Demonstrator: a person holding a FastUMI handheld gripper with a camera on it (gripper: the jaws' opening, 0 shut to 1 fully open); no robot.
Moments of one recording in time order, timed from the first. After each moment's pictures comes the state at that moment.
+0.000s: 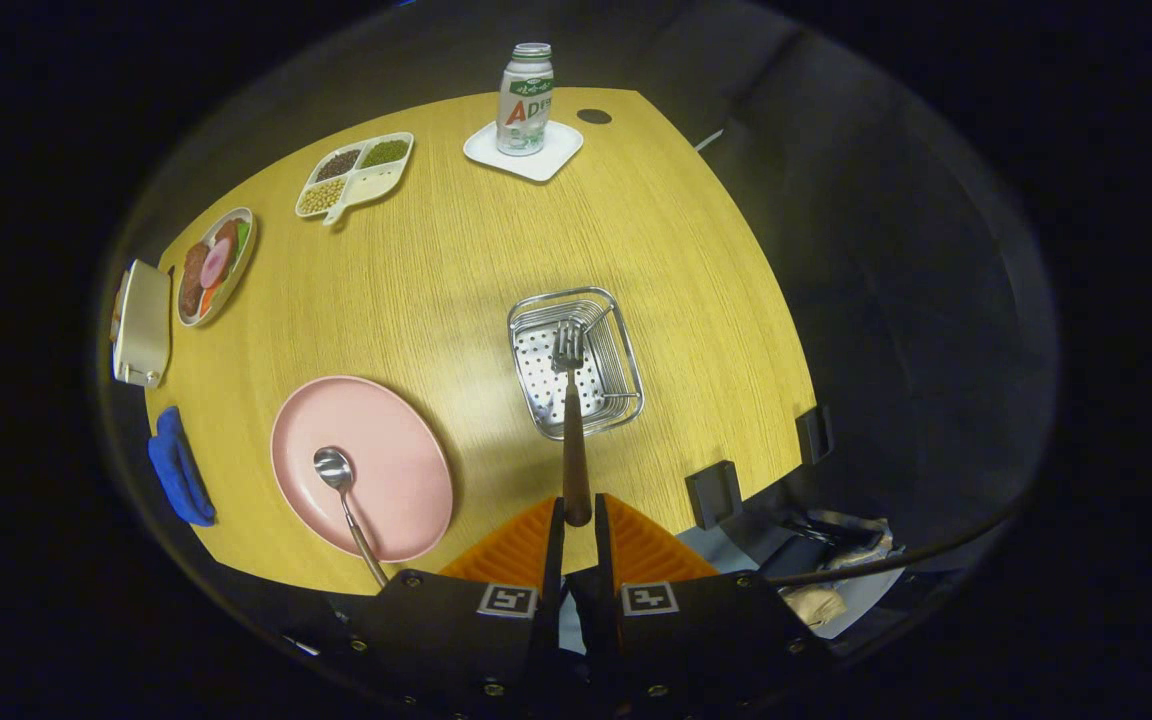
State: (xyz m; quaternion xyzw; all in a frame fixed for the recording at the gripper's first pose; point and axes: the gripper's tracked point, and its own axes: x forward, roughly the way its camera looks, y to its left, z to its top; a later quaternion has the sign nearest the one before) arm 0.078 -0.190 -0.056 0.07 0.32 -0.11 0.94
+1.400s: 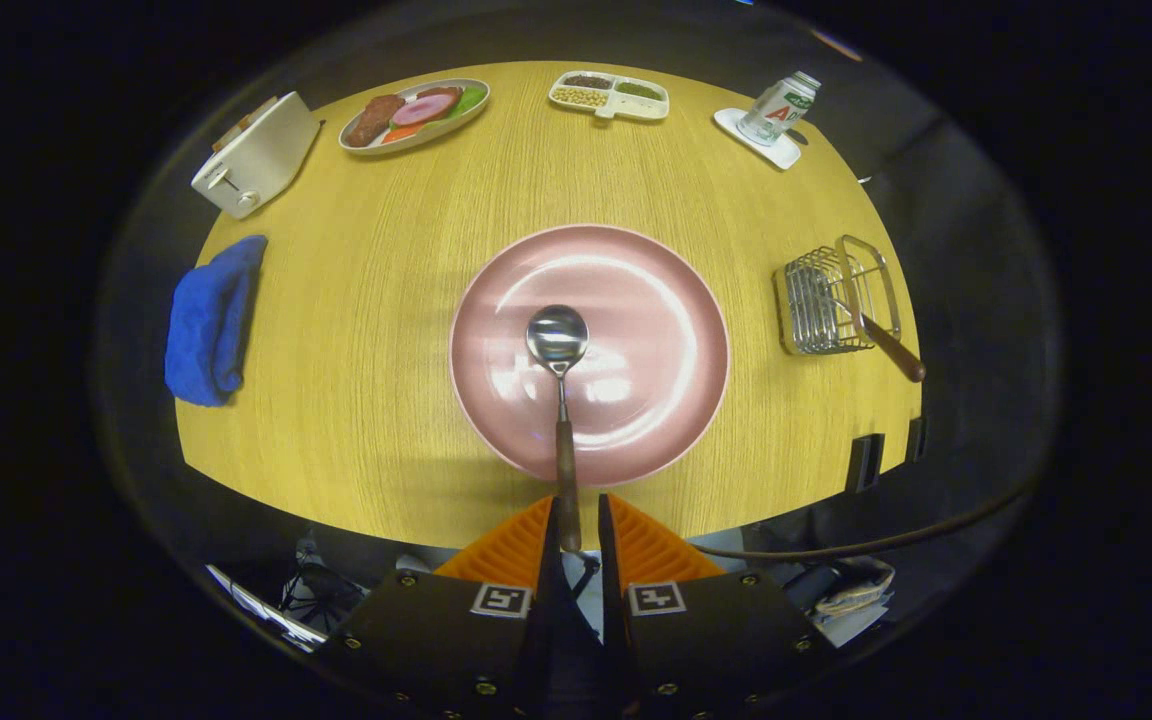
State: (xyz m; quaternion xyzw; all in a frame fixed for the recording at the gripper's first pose) arm 0.068 0.016 -0.162 -0.05 0.33 -0.01 0.94
